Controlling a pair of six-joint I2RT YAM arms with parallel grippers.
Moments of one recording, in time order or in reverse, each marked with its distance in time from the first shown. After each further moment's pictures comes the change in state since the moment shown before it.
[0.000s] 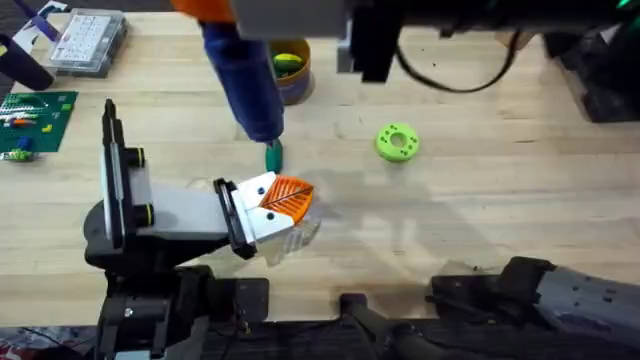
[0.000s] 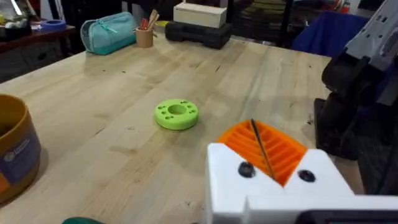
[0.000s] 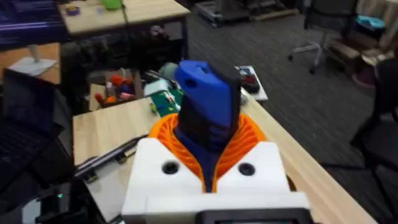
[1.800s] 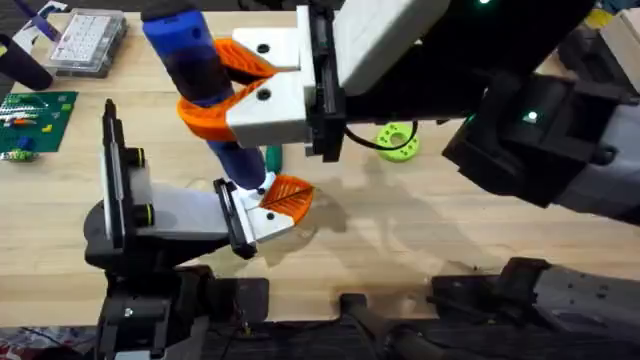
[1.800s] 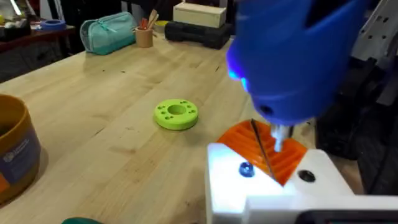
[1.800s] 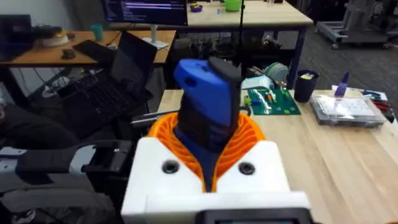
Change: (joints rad) left arm 0.000 0.000 0.000 0.000 0.000 0.000; right arm 0.042 0.063 -0.332 0.468 -0.122 0.030
